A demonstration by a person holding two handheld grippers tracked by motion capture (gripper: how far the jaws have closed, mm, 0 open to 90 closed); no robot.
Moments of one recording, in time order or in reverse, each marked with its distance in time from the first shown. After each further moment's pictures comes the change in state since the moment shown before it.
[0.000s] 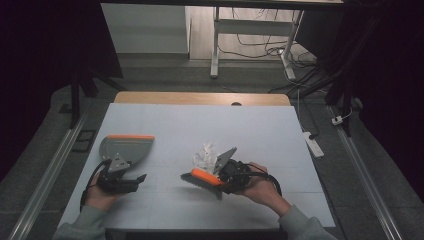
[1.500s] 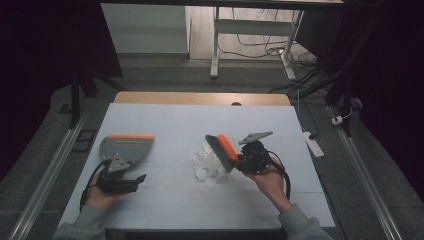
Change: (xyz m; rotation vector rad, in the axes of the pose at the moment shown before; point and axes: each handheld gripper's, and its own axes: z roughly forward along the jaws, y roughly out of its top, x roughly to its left) left arm 0.000 -0.001 0.000 0.003 0.002 0.000; right arm -0.042 -0.033 -0.034 -0.240 -0.189 0.474
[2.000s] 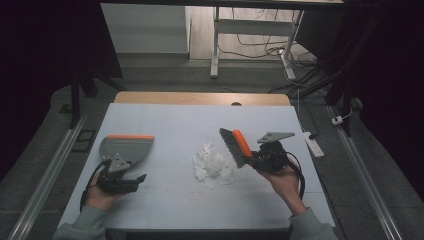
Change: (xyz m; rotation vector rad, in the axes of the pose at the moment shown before) left arm -0.001 0.001 -0.001 -0.009 0.001 0.000; right arm -0.021 -0.018 -0.033 -0.092 -0.034 0.028
